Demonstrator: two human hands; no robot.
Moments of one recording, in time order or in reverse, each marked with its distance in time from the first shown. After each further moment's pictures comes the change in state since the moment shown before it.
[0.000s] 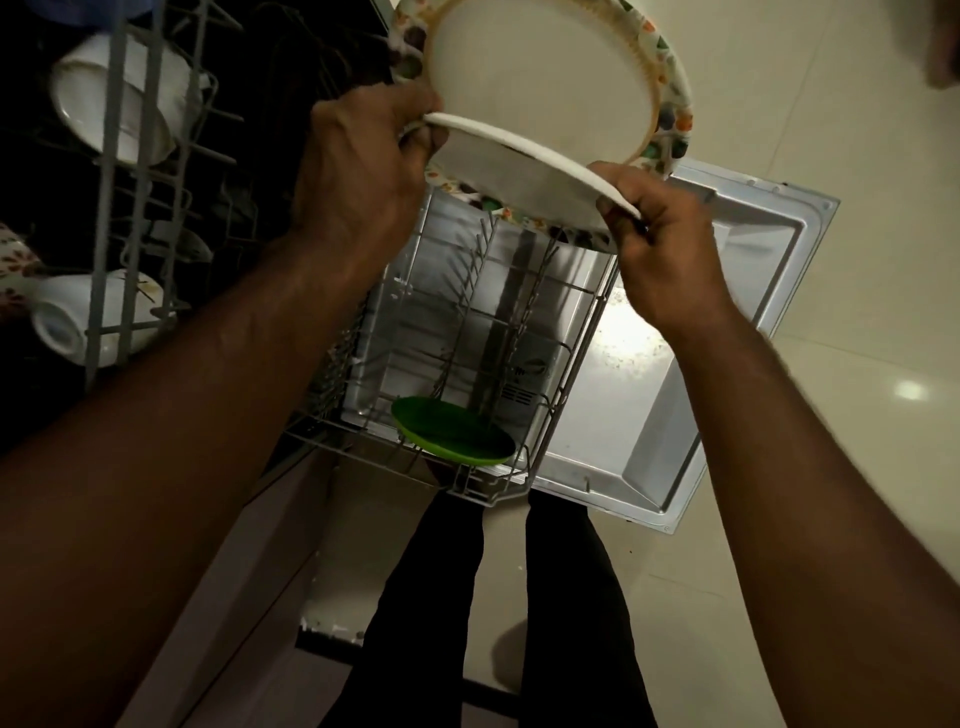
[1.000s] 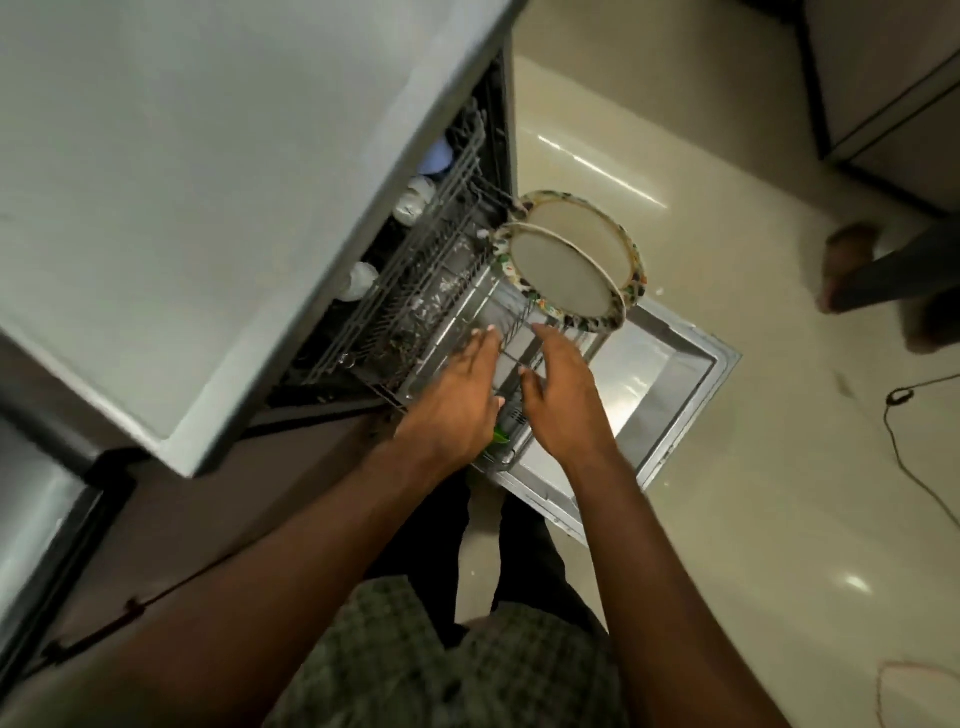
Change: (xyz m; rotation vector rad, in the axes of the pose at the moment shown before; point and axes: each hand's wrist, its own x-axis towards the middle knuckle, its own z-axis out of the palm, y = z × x) left_hand -0.250 0.090 -0.121 0.027 -0.397 -0.163; right_hand -0.184 -0.212 -0.028 -0.318 -0.304 -0.043
